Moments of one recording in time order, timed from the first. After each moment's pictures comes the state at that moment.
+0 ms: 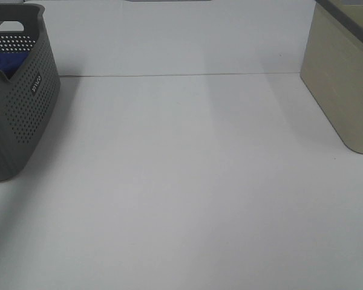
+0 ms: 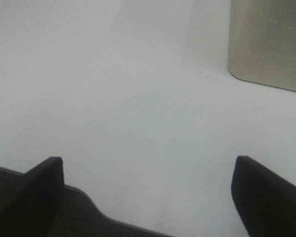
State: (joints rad) left arm 0.01 1.96 -1.87 0.26 1.21 1.01; right arm -0.04 0.00 -0.46 0.24 1.12 -0.28
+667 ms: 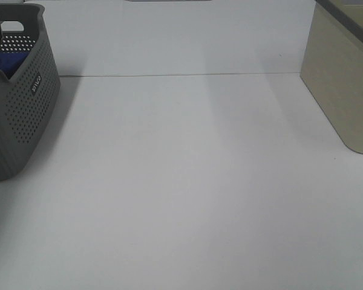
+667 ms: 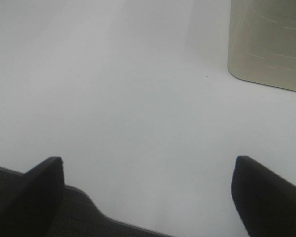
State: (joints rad) left arm 0.10 2.23 -1.90 0.25 0.98 1.07; right arm -0.04 0.00 -0.46 0.24 1.12 -0.28
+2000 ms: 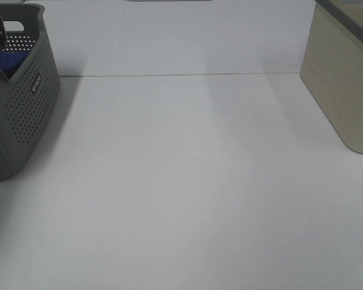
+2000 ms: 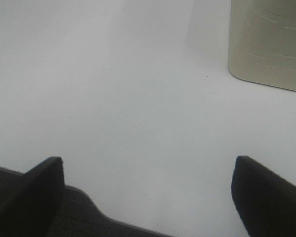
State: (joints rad) left arm 0.10 2.24 -1.91 0.23 0.97 1.07; right arm -0.04 0.00 -0.46 0.24 1.12 -0.28
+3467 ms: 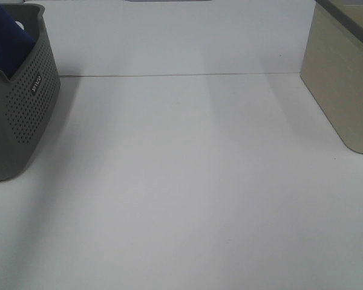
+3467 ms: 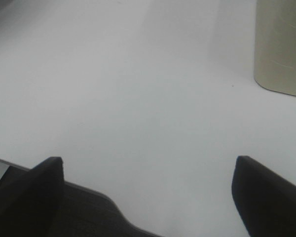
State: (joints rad) left arm -0.20 1.51 -1.91 0.48 1.12 0.83; right arm -0.04 0.00 -0.46 0.34 1.12 -0.32
